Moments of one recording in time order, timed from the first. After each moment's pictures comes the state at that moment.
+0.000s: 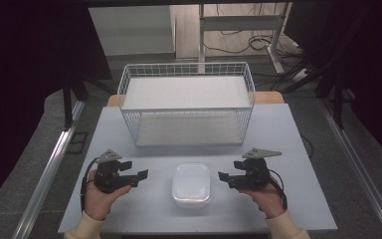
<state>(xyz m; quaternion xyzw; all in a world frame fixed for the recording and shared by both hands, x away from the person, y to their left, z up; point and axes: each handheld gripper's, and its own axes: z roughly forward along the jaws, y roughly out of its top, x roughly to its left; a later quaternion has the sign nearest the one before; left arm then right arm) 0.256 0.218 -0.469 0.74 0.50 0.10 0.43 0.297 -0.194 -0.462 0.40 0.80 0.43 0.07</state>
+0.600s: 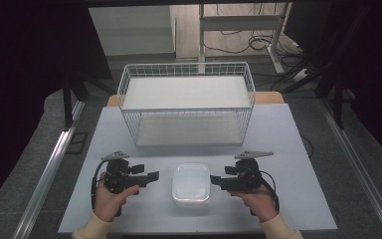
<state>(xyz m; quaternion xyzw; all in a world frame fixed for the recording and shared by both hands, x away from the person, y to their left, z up) 0.261 0.196 -0.471 0.72 0.51 0.01 0.47 0.291 -0.174 -0.463 0.43 0.80 0.43 0.02</state>
